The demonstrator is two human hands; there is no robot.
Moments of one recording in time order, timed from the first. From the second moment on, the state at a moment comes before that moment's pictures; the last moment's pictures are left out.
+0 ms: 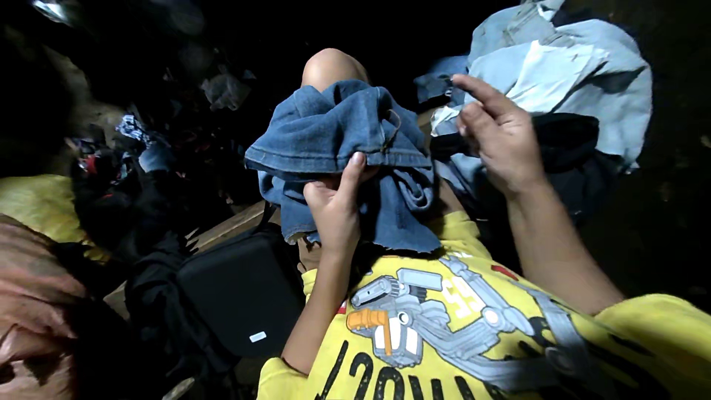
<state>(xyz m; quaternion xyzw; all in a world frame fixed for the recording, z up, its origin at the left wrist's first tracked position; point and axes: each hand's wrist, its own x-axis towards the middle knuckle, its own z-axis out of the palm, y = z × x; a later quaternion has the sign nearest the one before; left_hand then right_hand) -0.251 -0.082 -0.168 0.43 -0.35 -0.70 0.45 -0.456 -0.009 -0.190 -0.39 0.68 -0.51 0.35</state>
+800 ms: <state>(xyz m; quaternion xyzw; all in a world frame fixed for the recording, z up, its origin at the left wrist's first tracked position) -0.255 -0.075 -0.169 0.41 -0.36 -0.70 0.46 -0.402 0.004 -0.173 -0.23 0.41 -0.56 0.69</state>
